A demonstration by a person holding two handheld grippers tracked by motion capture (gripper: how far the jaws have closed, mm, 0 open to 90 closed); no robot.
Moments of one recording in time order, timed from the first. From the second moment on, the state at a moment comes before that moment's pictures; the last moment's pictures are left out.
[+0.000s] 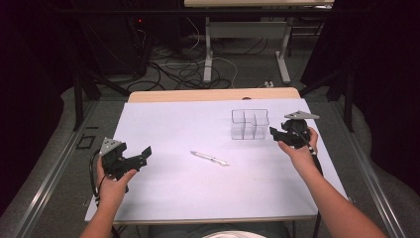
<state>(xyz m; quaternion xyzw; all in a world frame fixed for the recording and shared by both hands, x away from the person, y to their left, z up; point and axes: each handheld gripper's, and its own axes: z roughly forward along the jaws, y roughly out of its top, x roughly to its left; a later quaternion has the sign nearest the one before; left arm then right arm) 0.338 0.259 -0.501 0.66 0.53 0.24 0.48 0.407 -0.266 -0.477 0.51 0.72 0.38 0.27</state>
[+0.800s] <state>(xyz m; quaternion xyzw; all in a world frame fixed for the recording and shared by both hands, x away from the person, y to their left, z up) 0.339 0.256 -0.503 0.67 0.53 0.23 0.47 0.455 -0.259 -0.456 0.54 0.71 0.36 0.28</state>
